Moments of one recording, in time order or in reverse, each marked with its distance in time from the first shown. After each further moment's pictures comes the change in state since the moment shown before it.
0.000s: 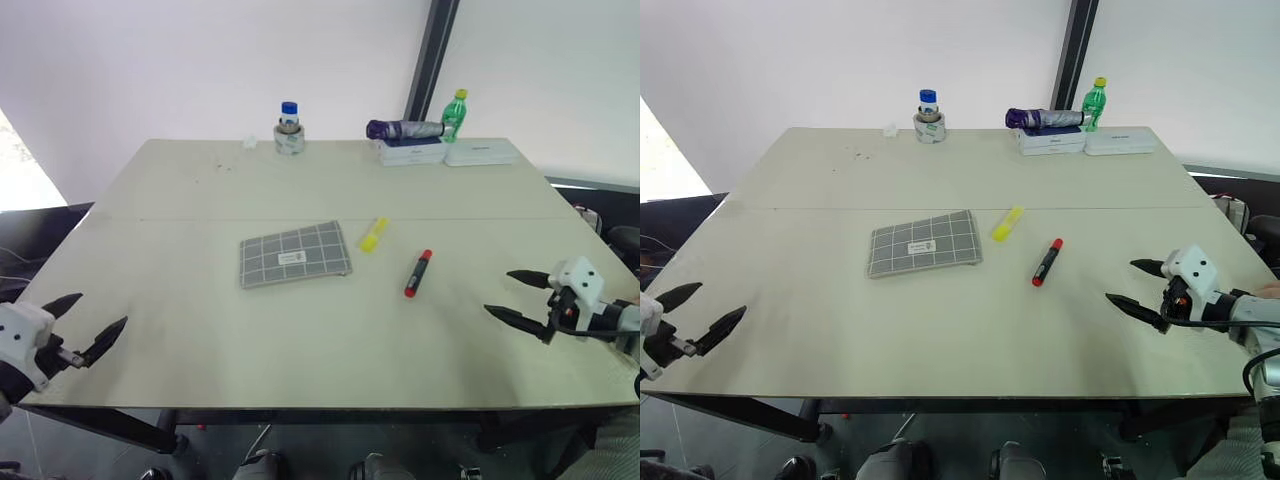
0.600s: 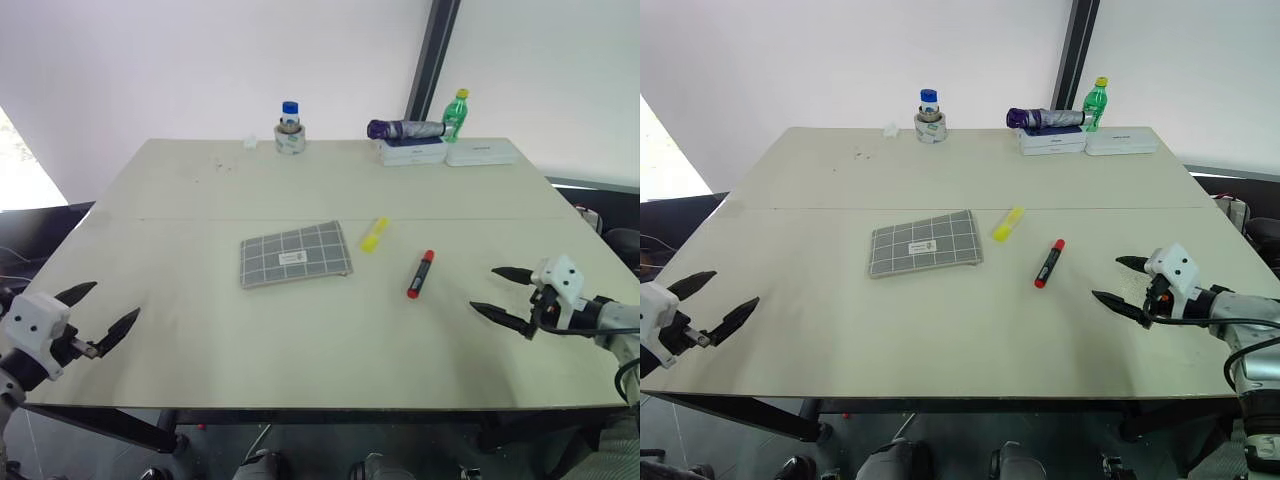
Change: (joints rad) left arm -0.063 -0.001 -0.040 0.001 0.034 -0.046 -0.002; right arm -0.042 0.040 0.053 -0.002 -0.018 -0.022 -0.032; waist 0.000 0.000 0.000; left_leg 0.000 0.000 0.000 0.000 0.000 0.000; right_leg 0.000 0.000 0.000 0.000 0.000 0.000
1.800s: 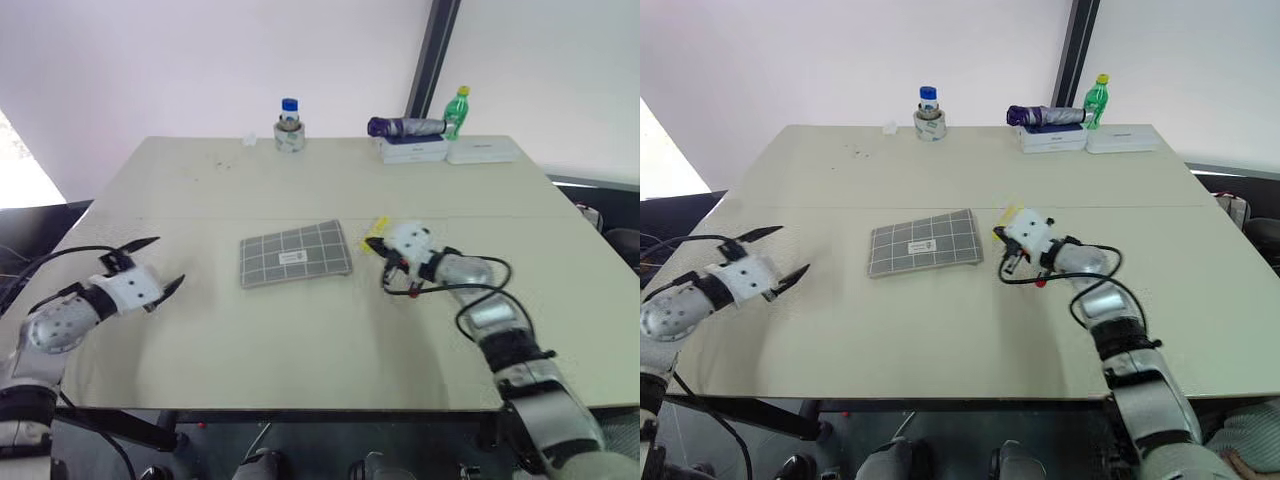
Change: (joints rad) left arm -0.614 0.140 -0.522 0.707 0.764 -0.766 0.410; right arm -0.512 0.490 0.390 0.274 -0.418 -0.191 -0.496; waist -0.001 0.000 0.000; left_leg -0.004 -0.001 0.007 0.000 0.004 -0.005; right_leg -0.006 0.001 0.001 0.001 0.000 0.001
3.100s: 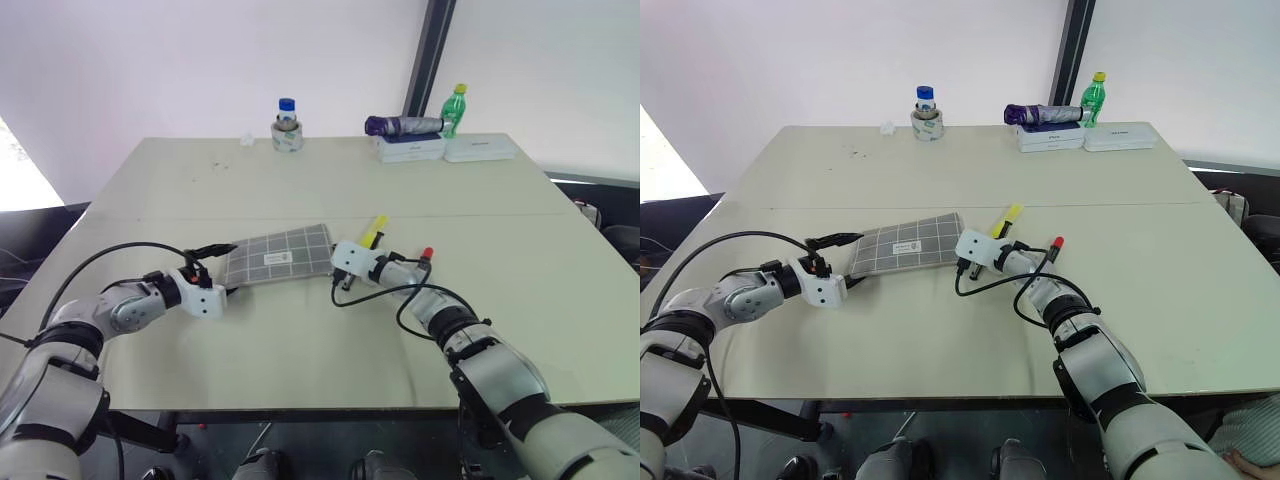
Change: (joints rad) left arm -0.354 -0.061 -0.477 0.353 0.387 -0.263 0.494; right arm -0.206 0.123 0.166 0.487 -0.309 -0.241 -0.335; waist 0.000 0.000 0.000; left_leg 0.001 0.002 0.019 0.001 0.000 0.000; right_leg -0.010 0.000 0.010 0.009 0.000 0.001
